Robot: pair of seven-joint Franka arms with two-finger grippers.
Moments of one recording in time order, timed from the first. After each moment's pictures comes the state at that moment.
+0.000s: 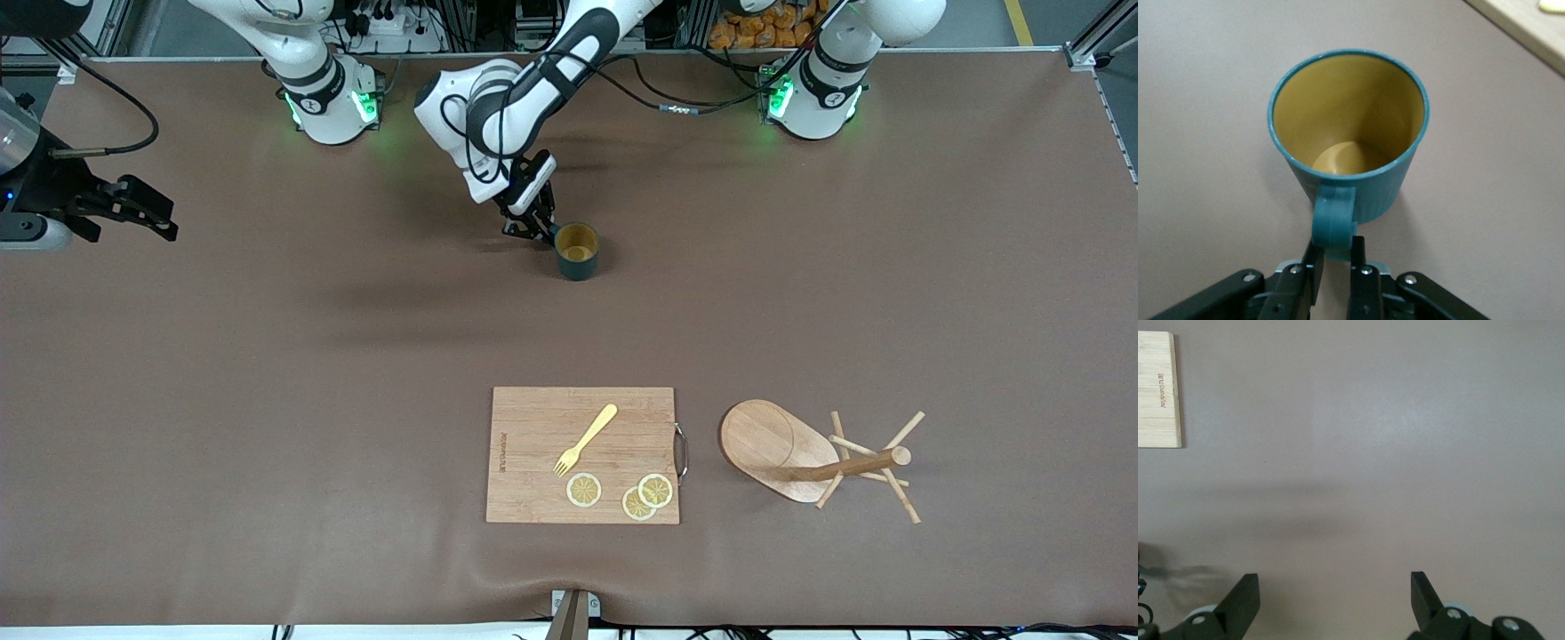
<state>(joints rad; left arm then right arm) -1.31 0.93 0.12 -1.22 0.34 1.74 -2.37 -0.17 -0.08 0.18 -1.70 0.01 1.62 0.01</state>
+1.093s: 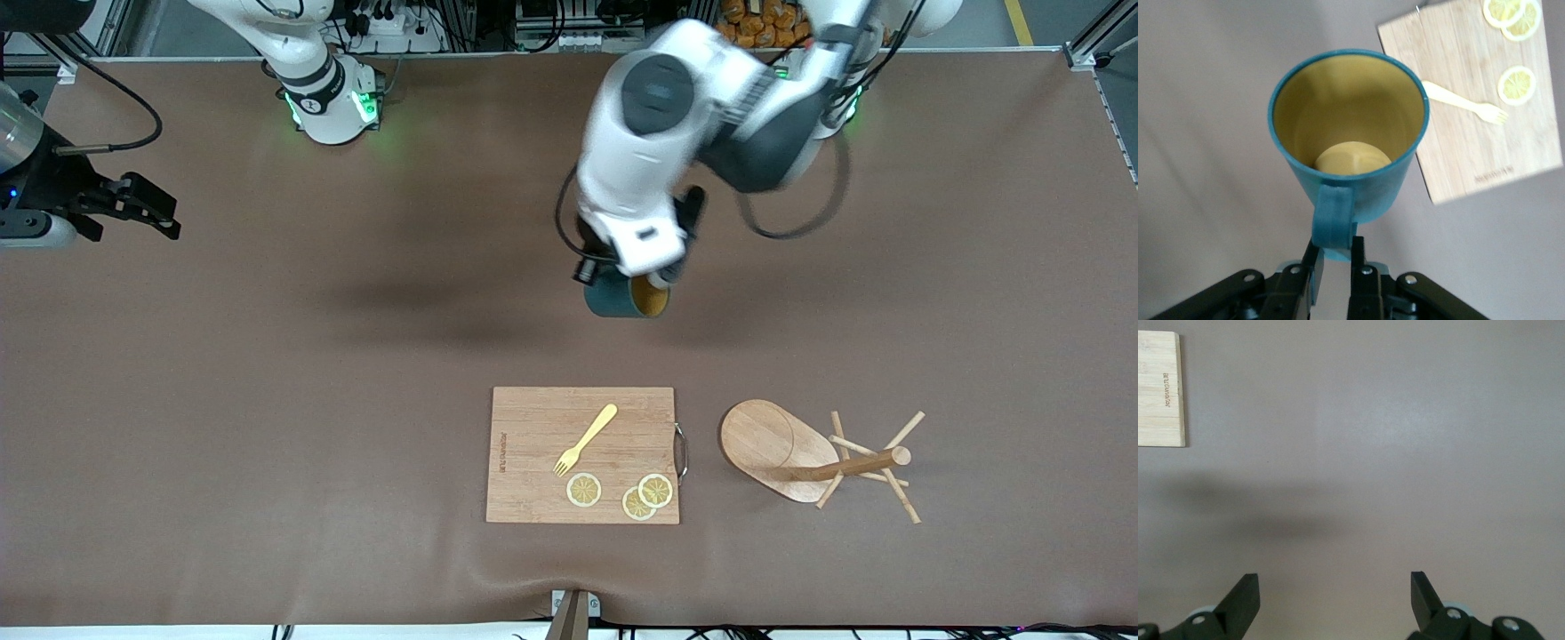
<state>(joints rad) -0.75 0.49 0.13 -1.20 -0.31 1.73 -1.79 -0.16 -0.09 0.19 -1.69 0.01 1.61 0.01</state>
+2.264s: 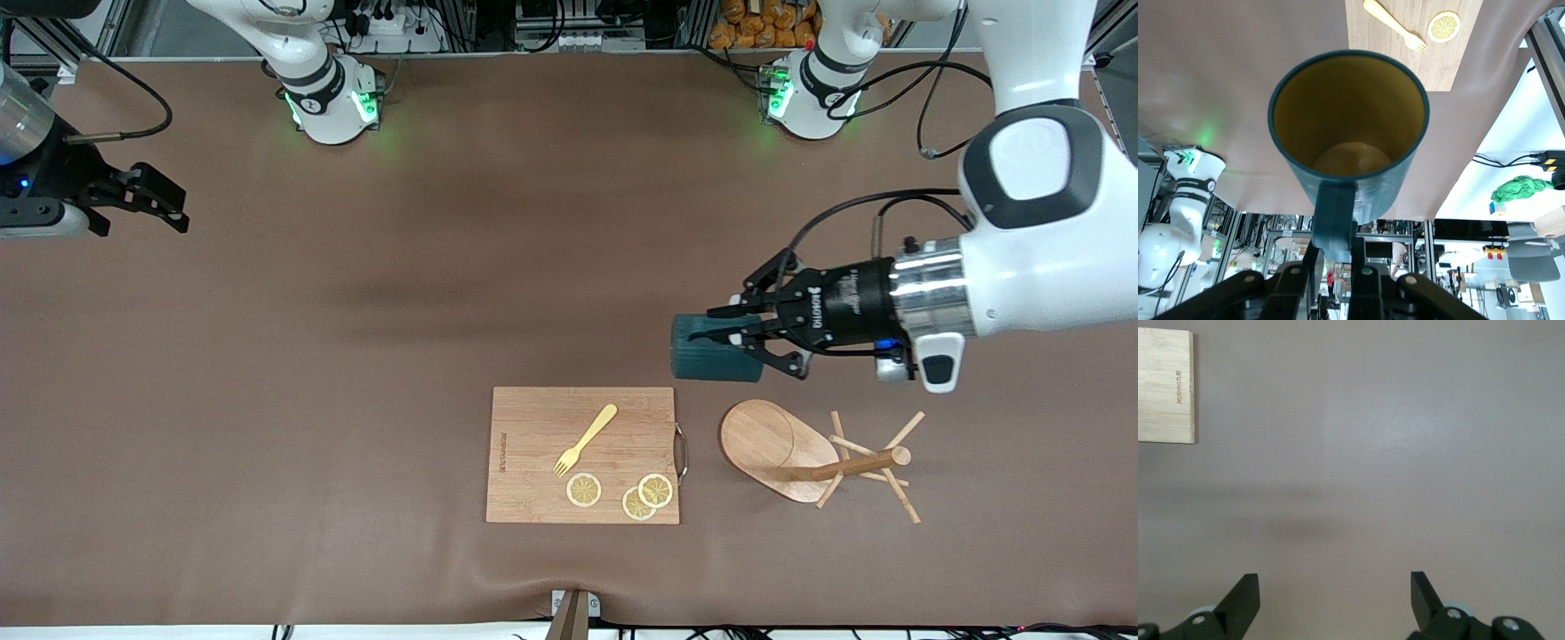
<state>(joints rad) -0.31 0.45 0.13 -1.21 -0.99 1.68 -1.61 -0.13 -0.10 0.19 -1.69 0.01 1.61 0.01</state>
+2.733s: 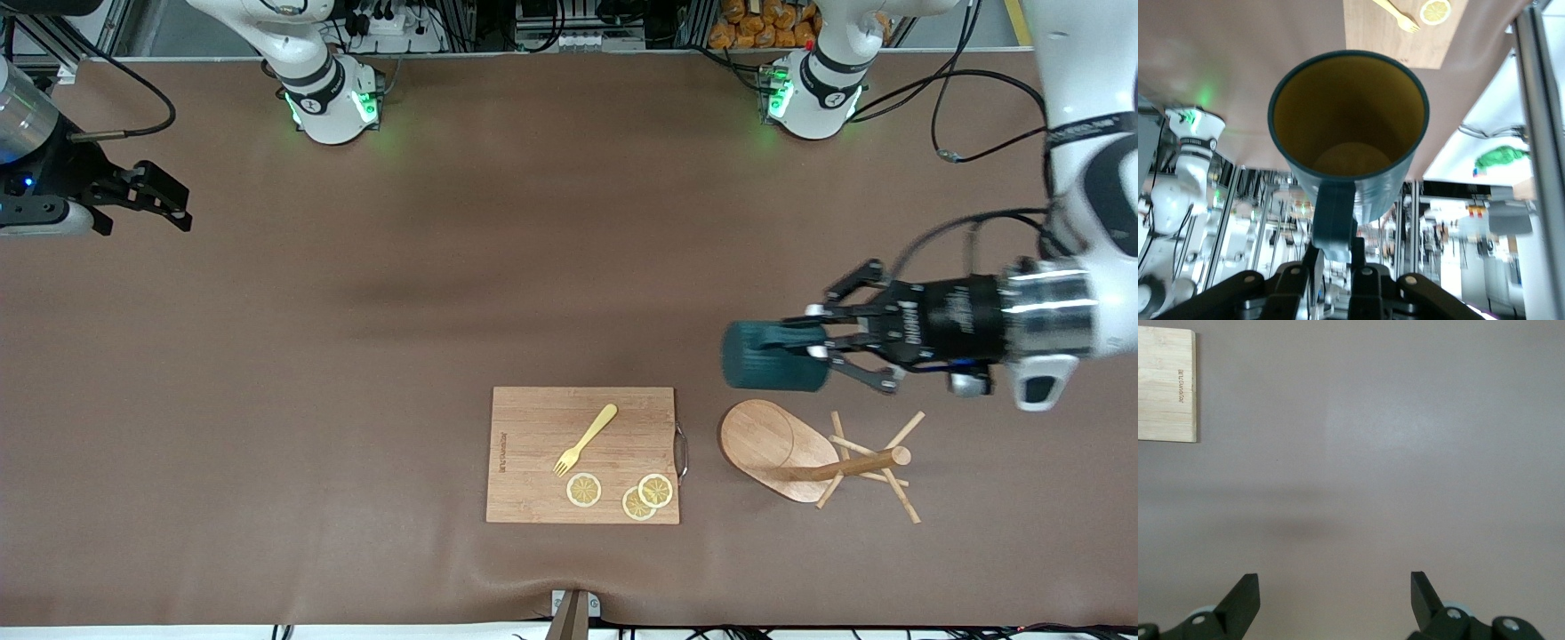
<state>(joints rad) -0.11 0.46 0.13 -1.23 -1.18 1.56 -1.50 -0.13 -0.10 0.19 -1.69 0.01 1.61 0.01</state>
